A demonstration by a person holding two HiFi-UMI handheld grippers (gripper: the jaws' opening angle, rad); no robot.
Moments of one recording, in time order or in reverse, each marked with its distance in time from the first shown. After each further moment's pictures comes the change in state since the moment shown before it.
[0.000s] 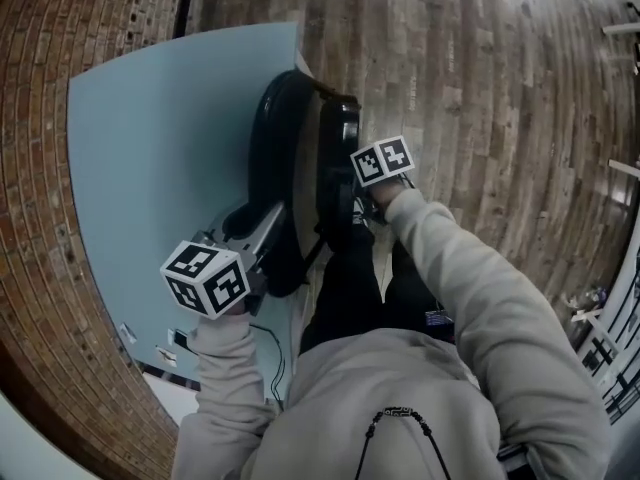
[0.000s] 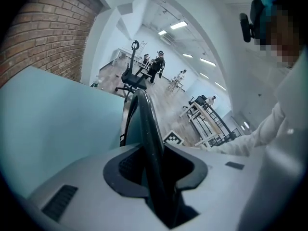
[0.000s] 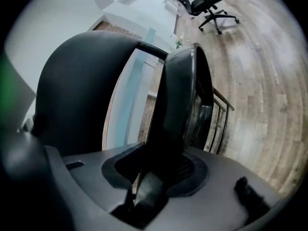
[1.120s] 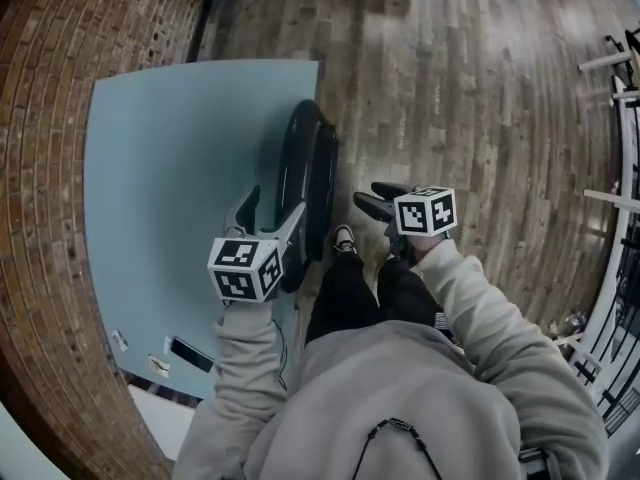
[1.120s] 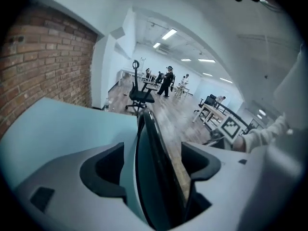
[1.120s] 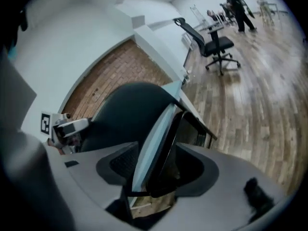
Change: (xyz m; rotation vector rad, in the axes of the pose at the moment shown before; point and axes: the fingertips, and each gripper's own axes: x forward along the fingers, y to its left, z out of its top) left arm -0.040 0.004 0.029 0.180 -0.157 0.206; right arm -0.143 0.109 0.003 -0.188 -0.279 -0.113
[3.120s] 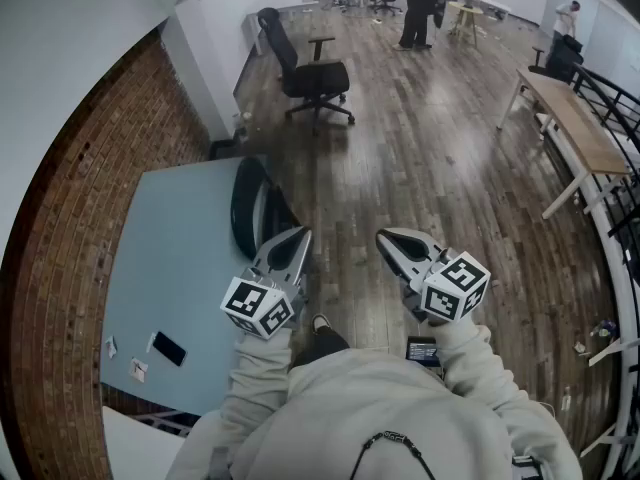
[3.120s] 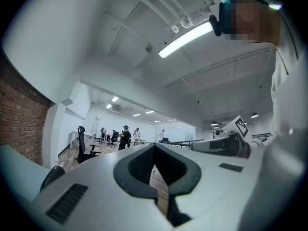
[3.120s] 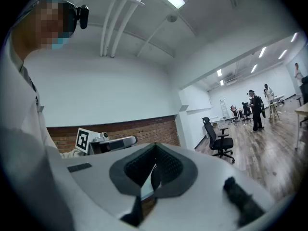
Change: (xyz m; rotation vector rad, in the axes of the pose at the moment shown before) left arm -0.407 -0.500 -0.118 0.336 -0.710 -0.432; right arm -0.551 0.301 -0.335 -0.626 -0.787 -0.042
